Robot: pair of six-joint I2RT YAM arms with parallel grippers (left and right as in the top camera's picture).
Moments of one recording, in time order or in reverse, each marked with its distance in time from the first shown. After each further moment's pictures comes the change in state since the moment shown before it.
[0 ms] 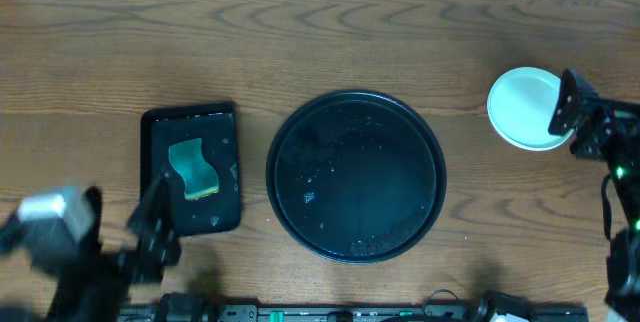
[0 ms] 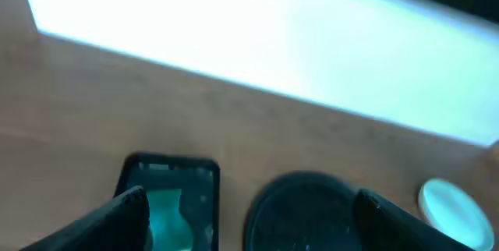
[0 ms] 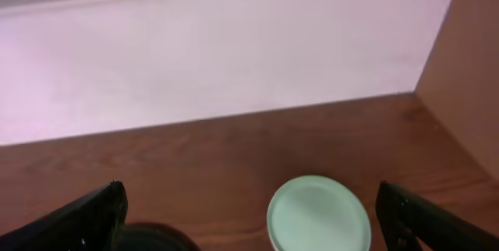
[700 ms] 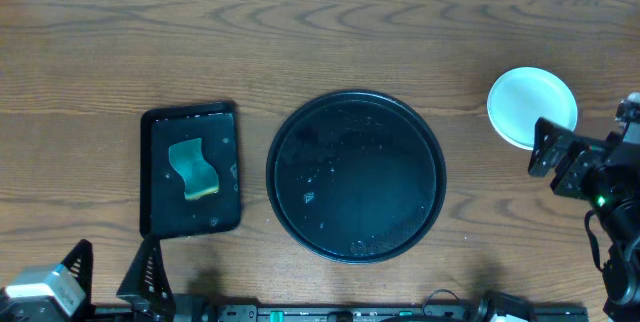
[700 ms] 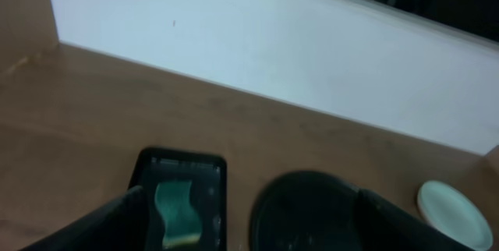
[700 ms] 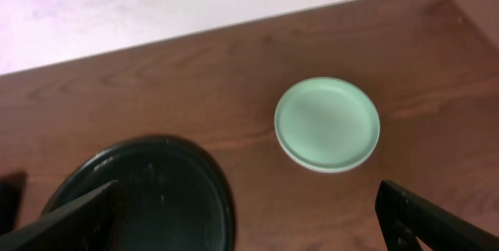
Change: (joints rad) left arm 0.000 -0.157 0.002 -0.121 -0.026 0.000; right arm 0.000 -0.021 0.000 -0.322 0.000 0.002
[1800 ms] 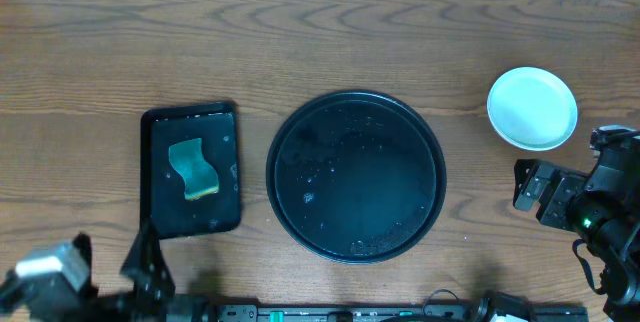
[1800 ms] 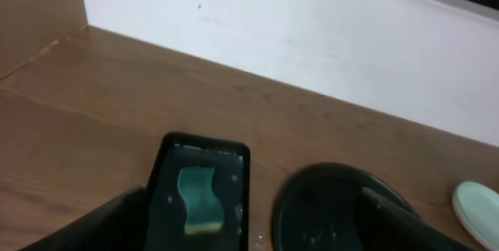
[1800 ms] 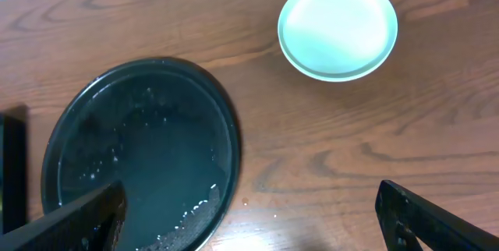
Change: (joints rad) left arm 0.000 -0.001 -0.097 0.050 -0.075 0.003; right arm 0.000 0.000 0.000 -0.256 0.000 0.003
